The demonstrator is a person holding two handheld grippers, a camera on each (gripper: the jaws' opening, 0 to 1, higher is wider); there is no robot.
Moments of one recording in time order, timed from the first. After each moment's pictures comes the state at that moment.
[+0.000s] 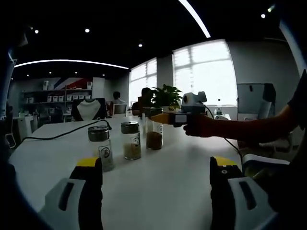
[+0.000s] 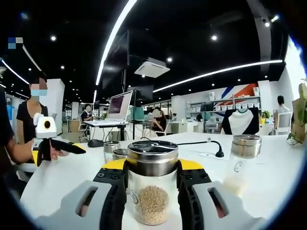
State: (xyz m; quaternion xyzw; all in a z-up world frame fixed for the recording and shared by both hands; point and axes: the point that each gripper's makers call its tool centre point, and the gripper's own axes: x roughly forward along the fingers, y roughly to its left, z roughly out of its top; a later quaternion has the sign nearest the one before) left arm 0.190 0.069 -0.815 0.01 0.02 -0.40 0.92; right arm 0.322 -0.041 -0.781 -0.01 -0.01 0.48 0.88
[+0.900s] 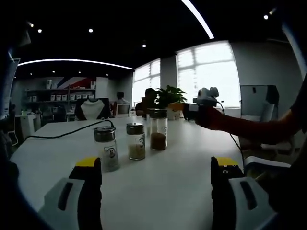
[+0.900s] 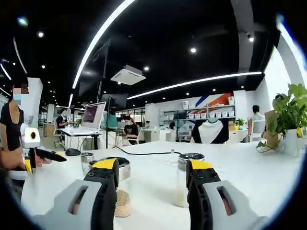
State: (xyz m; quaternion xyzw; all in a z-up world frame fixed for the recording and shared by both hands) left arm 0.194 0.081 -0.812 0.00 0.03 -0.38 0.93; right arm 0.347 -0.134 -0.744 0.00 -0.03 0.34 0.94
